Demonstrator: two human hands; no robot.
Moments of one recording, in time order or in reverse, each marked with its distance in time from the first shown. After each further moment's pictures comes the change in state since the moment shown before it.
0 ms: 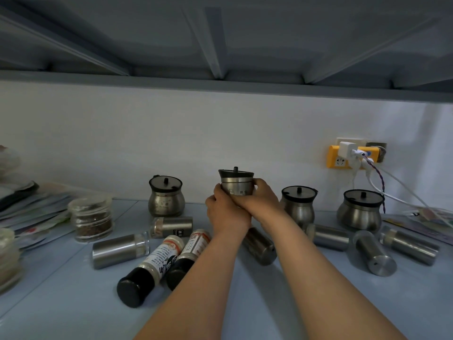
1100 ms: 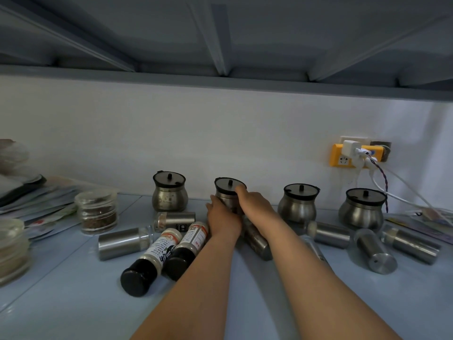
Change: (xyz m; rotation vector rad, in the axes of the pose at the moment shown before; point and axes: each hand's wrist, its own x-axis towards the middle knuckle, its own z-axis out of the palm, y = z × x) left_hand 0.014 -0.031 0.007 0.041 -0.043 -0.178; right_hand 0.000 0.007 0.014 -0.205 -0.122 0.133
